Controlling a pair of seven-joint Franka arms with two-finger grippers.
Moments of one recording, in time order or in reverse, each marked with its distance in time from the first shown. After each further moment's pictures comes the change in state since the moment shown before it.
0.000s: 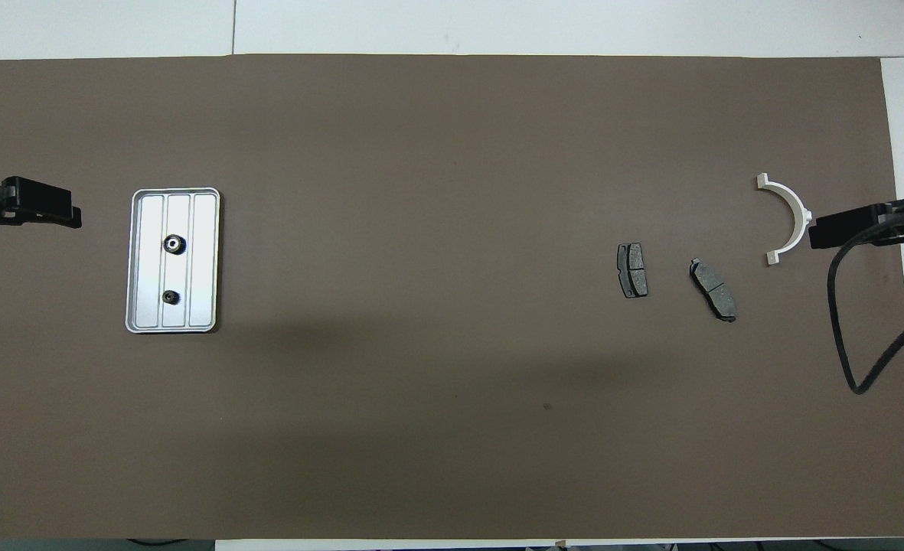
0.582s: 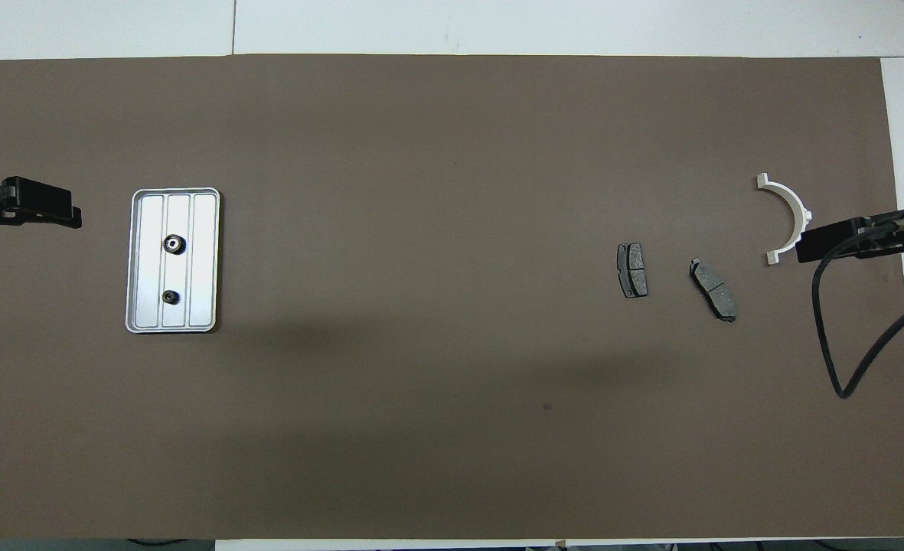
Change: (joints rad) left arm 0.000 0.000 0.001 -0.001 0.000 0.000 0.000; right arm 0.000 -0.004 0.000 -0.038 0.000 0.000 0.000
